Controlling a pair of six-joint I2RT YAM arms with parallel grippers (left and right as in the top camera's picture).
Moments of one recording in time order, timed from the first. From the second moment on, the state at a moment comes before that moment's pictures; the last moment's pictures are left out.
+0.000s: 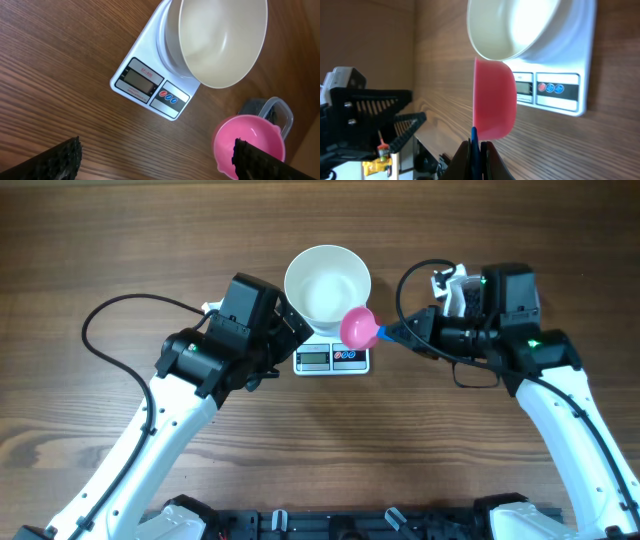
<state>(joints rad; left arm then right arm) -0.47 1.32 1.19 -0.91 0.05 -1.14 0.14 1.31 1.02 -0.65 -0.78 0.51</state>
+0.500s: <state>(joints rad) -0.54 1.32 1.19 -0.95 0.02 -1.02 0.05 1.15 1.02 -0.72 -0.79 0.39</state>
